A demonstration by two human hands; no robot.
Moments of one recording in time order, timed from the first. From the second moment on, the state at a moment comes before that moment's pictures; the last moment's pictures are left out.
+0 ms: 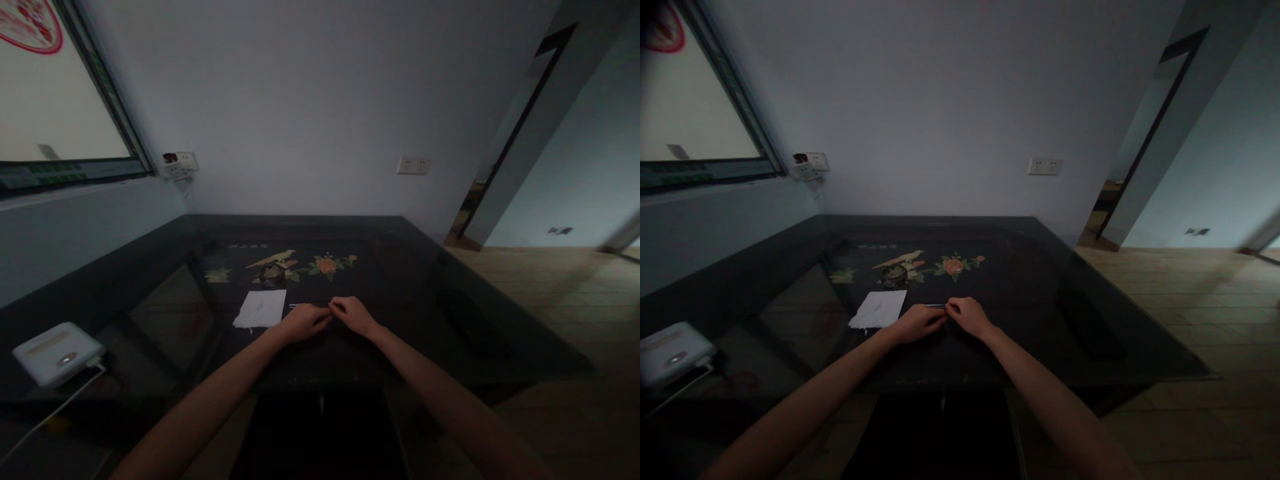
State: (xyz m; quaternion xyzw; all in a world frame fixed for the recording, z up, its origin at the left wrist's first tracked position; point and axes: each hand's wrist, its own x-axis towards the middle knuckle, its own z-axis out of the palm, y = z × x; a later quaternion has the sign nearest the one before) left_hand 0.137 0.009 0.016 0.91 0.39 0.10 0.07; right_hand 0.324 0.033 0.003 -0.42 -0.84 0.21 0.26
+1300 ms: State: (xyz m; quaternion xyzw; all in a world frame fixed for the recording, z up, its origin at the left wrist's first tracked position) left_hand 0.137 0.009 0.018 0.92 0.39 0.09 0.05; right_hand 0.324 0.034 0.003 -0.43 -0.85 0.20 0.25
